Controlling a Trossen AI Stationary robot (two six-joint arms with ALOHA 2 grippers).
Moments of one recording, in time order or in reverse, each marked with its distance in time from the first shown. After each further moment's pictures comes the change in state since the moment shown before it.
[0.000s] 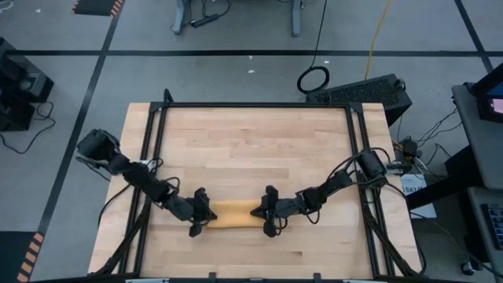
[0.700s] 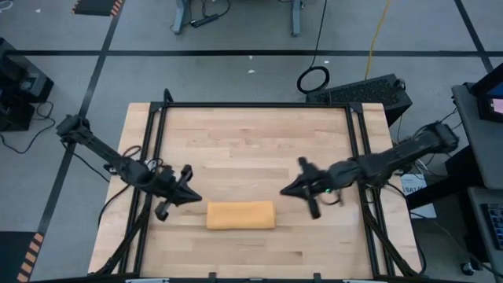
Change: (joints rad) left arm 0.020 -0.718 0.000 0.109 0.001 0.312; right arm -0.004 -0.916 -0.002 -0.682 -0.091 -0.061
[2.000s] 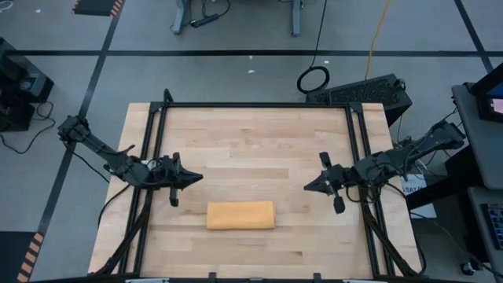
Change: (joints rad) left arm -0.003 -0.160 0.000 -0.431 -0.403 -0.096; right arm 0.050 -0.399 -0.275 -0.093 0.048 -0.257
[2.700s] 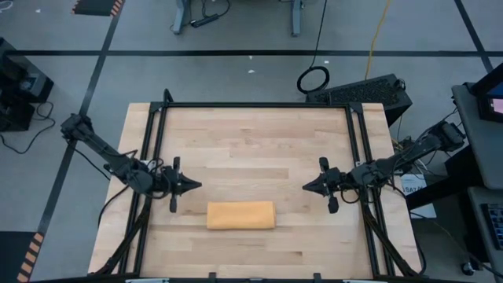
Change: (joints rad) left arm -0.062 -0.013 -0.059 -0.123 0.018 0.142; right arm 0.000 -0.003 -0.390 0.465 0.086 0.074
